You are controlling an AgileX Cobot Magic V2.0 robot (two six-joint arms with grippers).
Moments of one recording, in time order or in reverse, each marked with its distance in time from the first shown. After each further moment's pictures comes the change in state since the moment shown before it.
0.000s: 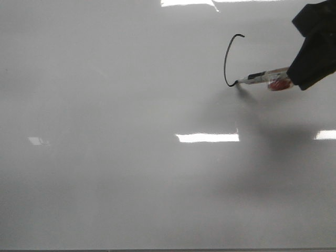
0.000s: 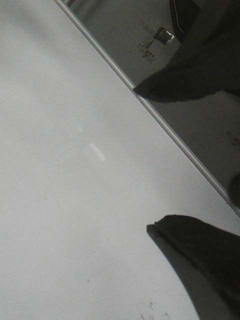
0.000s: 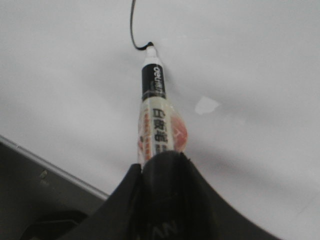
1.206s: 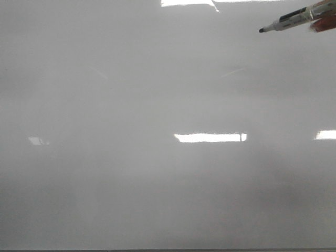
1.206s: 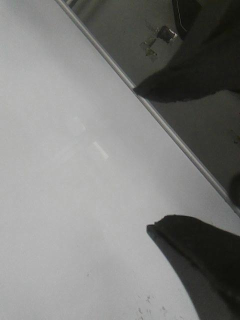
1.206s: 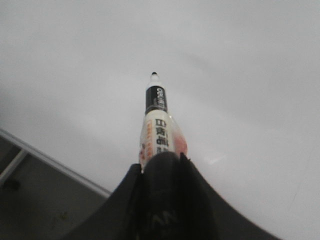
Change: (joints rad) left arm 0.000 -0.036 0.000 0.000 0.018 0.002; right arm 0.025 -0.415 0.118 0.036 0.027 0.044
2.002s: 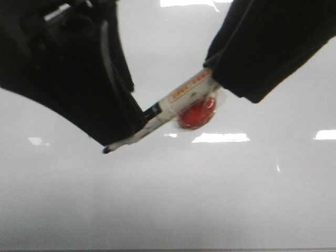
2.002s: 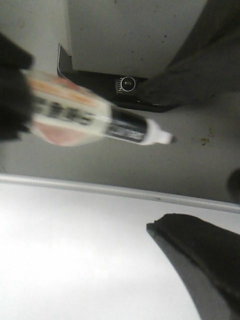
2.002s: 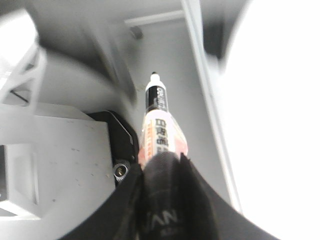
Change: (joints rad) left arm -0.521 0.431 -0.129 -0.004 -0.007 0.174; right arm 0.409 0.318 -0.236 0.028 0.382 -0.428
